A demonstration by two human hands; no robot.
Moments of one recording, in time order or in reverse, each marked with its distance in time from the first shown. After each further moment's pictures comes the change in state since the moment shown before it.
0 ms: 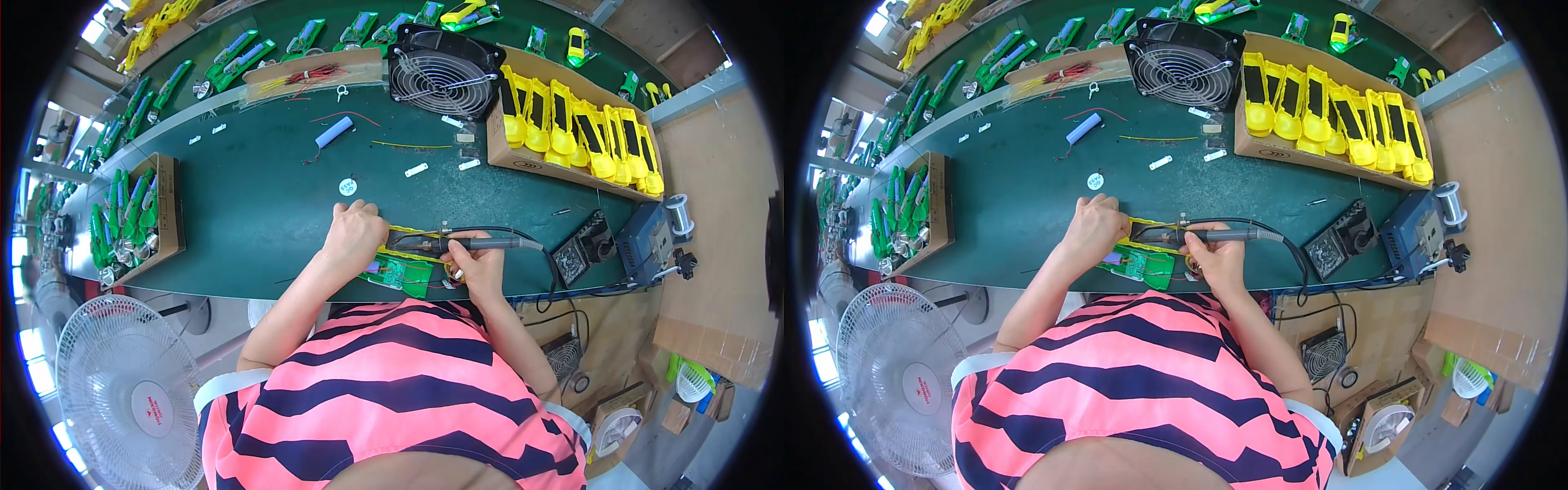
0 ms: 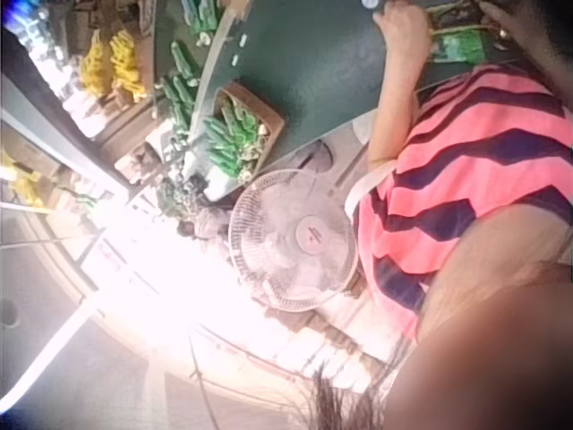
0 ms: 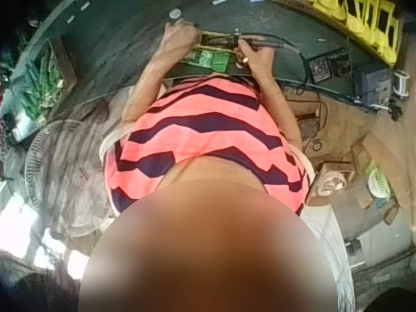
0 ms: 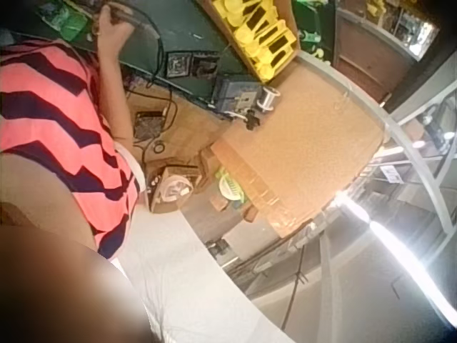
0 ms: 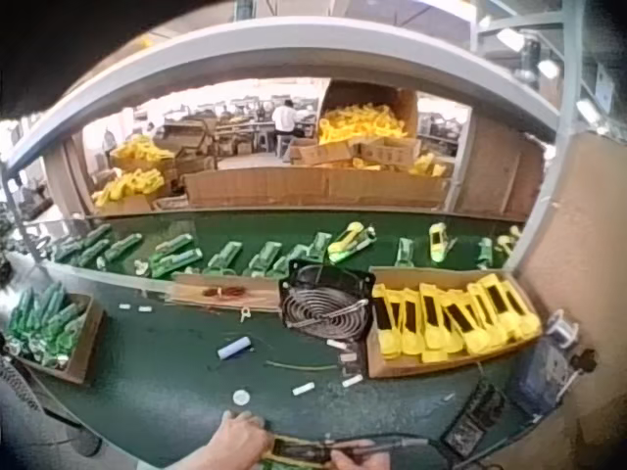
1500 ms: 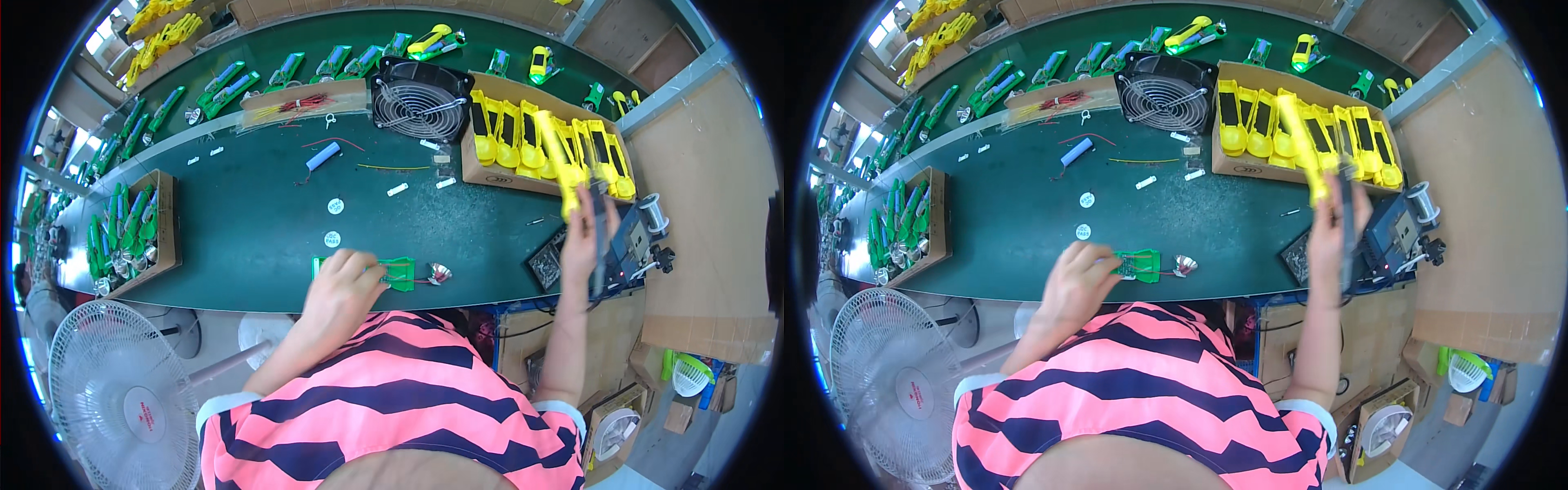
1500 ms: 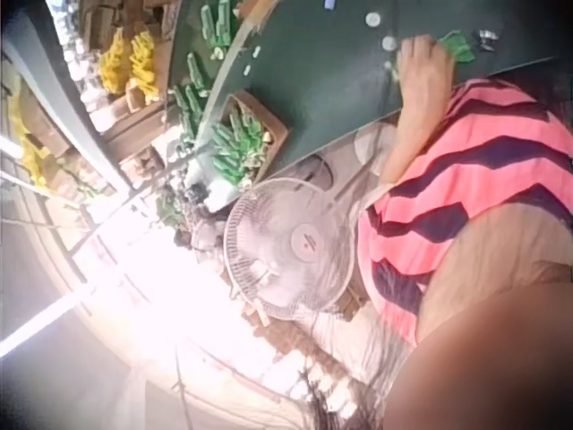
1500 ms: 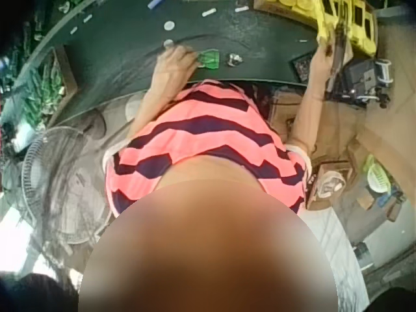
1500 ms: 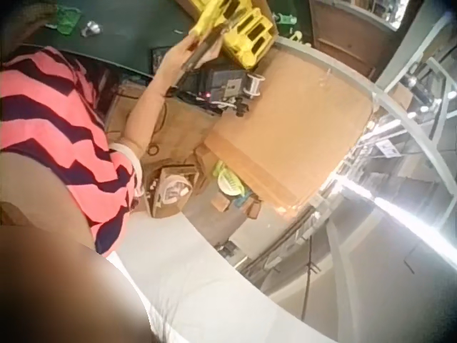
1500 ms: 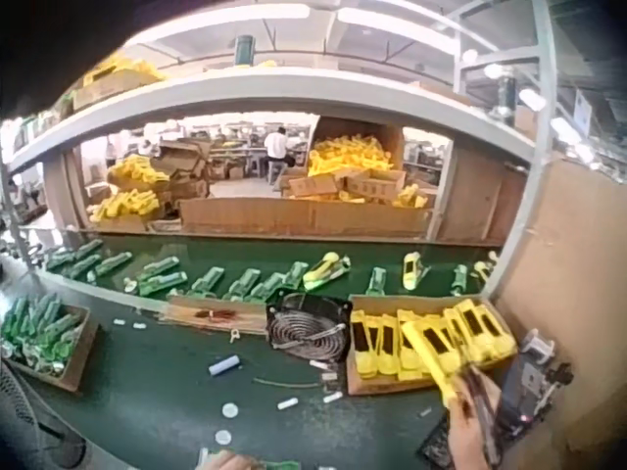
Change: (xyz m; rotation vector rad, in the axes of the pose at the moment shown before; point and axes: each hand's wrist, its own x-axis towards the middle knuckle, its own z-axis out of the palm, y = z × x) left_hand -0.049 0.041 -0.041 -0.237 0.418 0.205; right_hand 0.020 -0.109 -0.115 -1.188 0.640 -1.002
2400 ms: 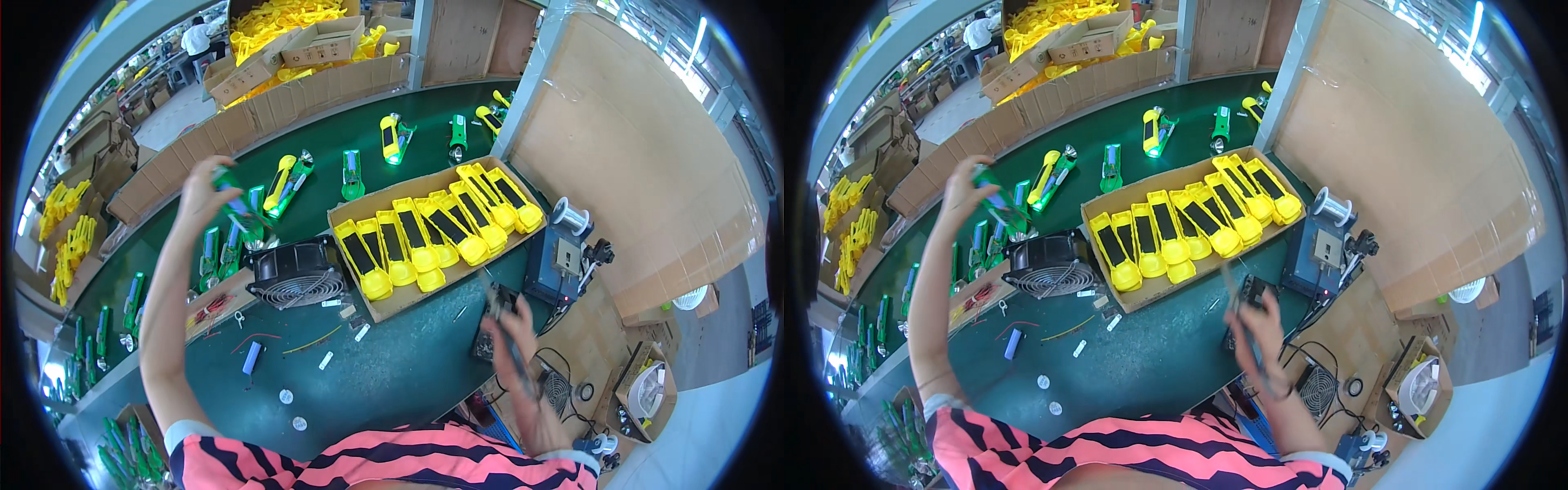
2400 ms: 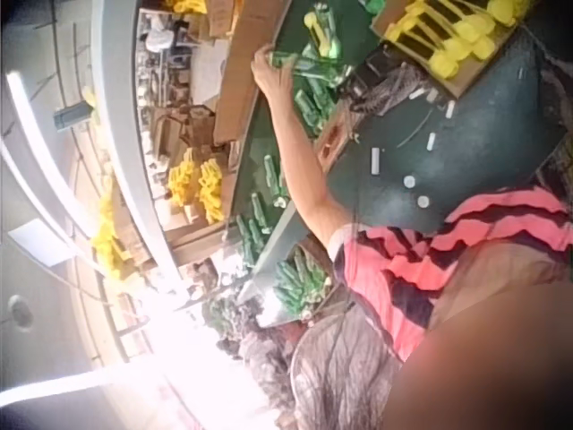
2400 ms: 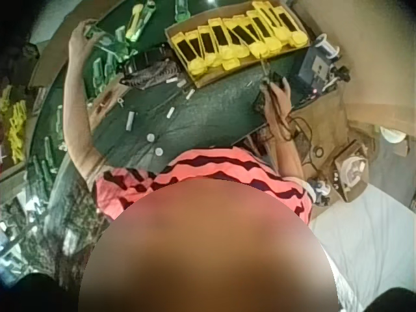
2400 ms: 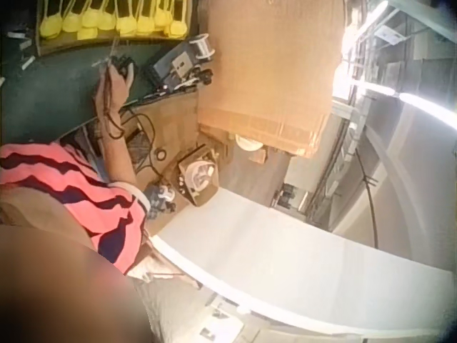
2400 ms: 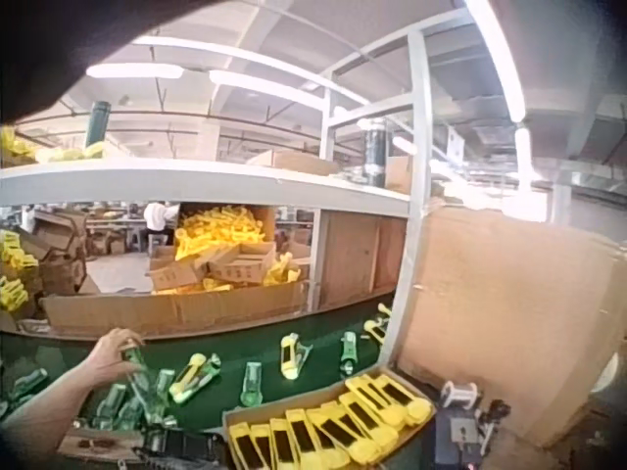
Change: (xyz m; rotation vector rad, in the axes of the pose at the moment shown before) left_hand 0.357 -0.196 -0.047 0.031 0.126 0.146; right_hand -0.036 -0.009 -0.005 0.020 0.103 0.387
